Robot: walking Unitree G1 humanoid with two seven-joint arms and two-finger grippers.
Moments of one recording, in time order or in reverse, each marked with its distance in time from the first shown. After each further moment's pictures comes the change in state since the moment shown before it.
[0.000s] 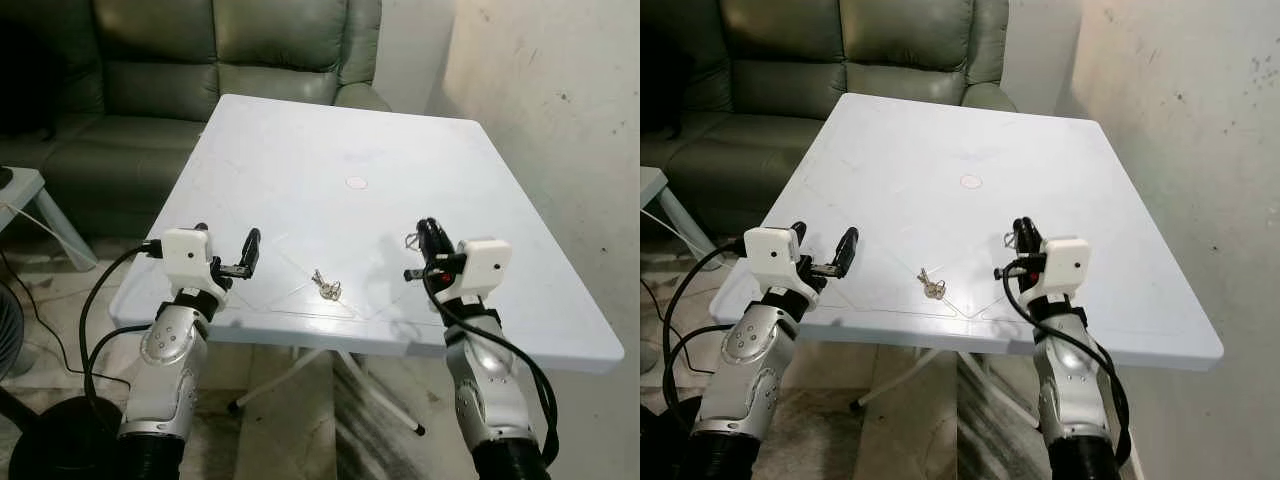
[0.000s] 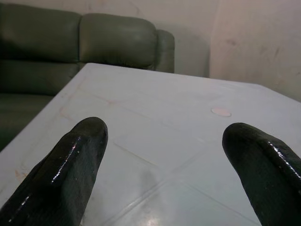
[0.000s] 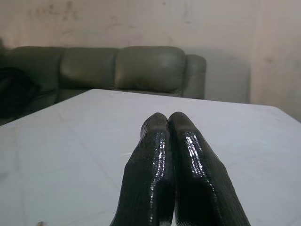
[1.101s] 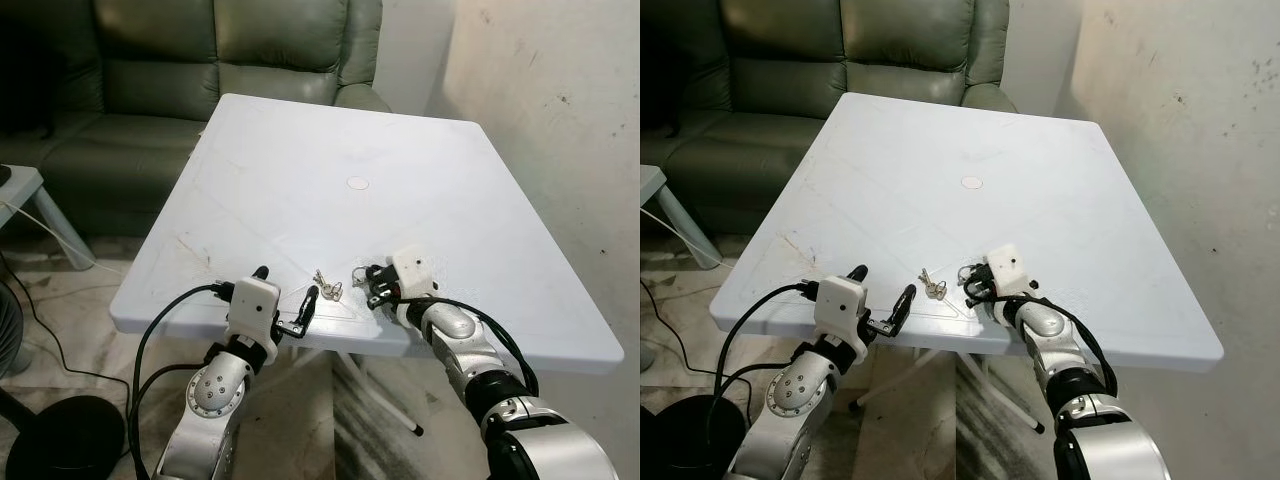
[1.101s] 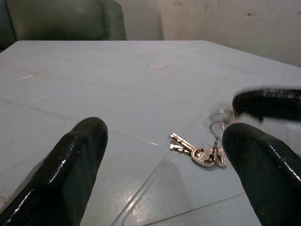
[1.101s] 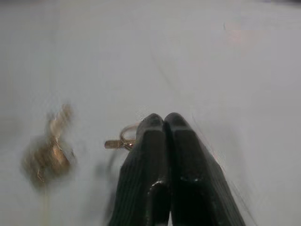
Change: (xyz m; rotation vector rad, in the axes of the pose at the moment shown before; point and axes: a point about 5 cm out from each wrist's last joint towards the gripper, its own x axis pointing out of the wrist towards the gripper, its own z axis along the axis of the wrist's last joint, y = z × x) left arm -0.034 -0.068 -0.035 0.087 0.116 -0.212; right arm 0.033 0.006 -0.058 -0.031 0.406 0.329
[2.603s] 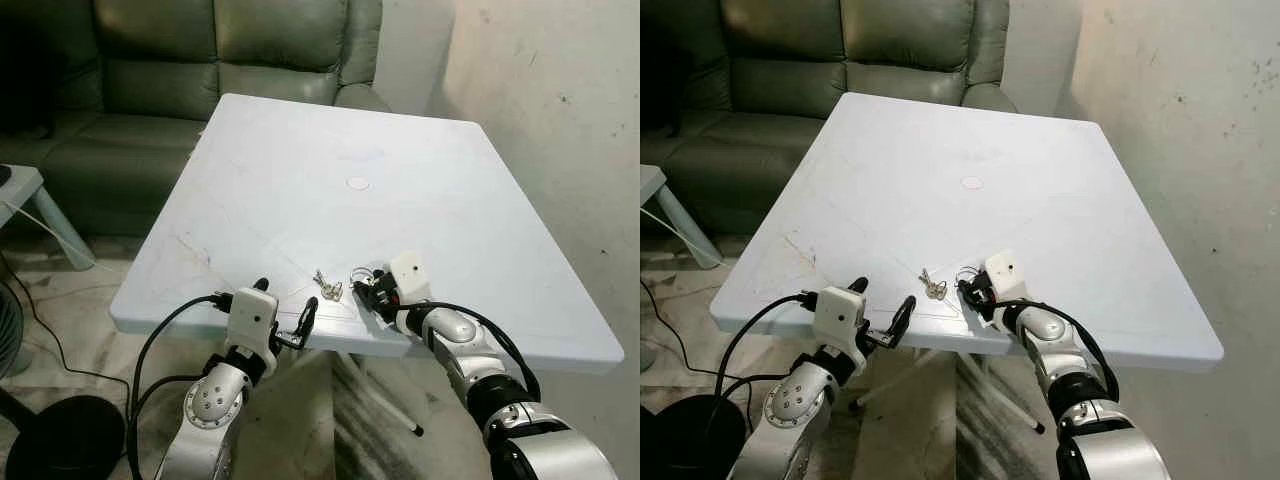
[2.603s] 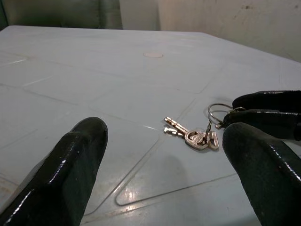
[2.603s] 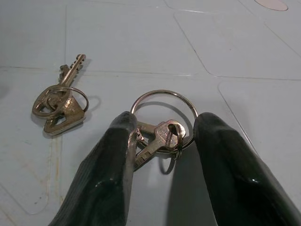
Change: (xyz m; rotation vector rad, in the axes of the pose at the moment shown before) left arm -0.008 -0.005 -0.008 -0.028 0.031 -0.024; right arm -0.005 0.001 -0.018 -0.087 0.160 0.043
